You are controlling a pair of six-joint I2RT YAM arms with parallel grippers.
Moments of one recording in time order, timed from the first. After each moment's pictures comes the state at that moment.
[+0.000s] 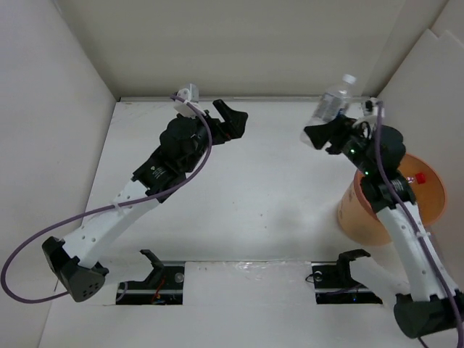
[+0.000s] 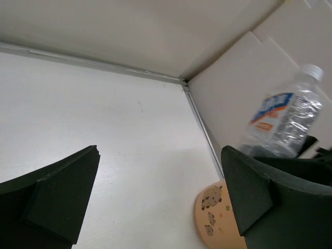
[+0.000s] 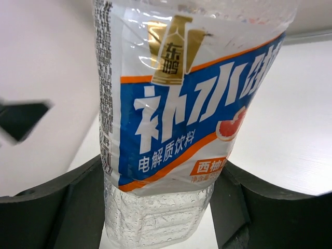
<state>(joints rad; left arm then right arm) -0.76 1.19 1.26 -0.11 -0.27 -0.66 0.27 1.00 1.04 -0.11 -0.34 0.55</state>
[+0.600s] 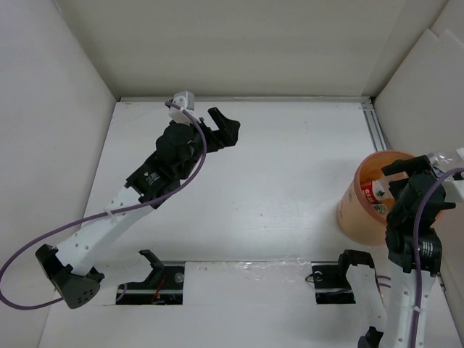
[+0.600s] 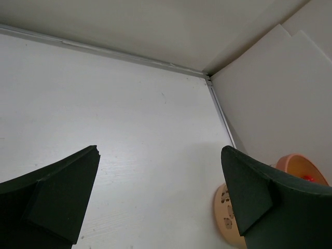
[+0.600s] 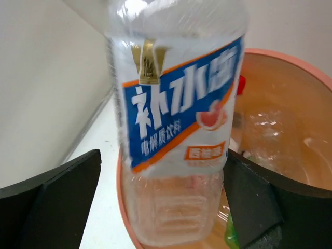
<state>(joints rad) -0.76 1.11 1.22 -0.22 -0.36 -0.64 -0.17 0.52 1.03 -0.75 0.51 0.69</state>
